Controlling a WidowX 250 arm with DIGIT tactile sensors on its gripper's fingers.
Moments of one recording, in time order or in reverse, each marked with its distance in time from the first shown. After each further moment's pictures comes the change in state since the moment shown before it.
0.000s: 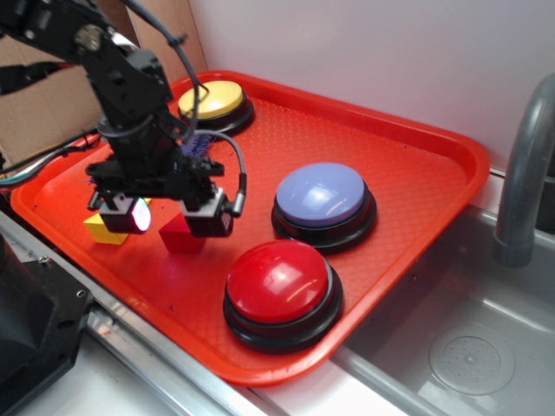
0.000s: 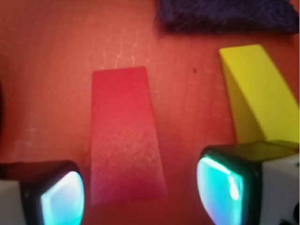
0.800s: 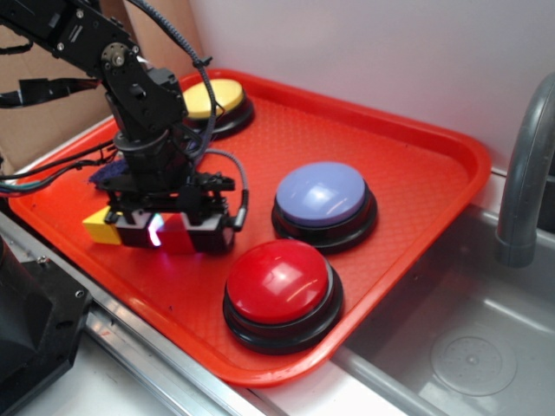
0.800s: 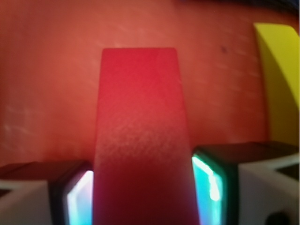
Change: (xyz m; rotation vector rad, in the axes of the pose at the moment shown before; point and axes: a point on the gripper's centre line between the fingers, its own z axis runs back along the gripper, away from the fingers) arm -0.002 0.000 -0.012 -0.011 0.086 -0.017
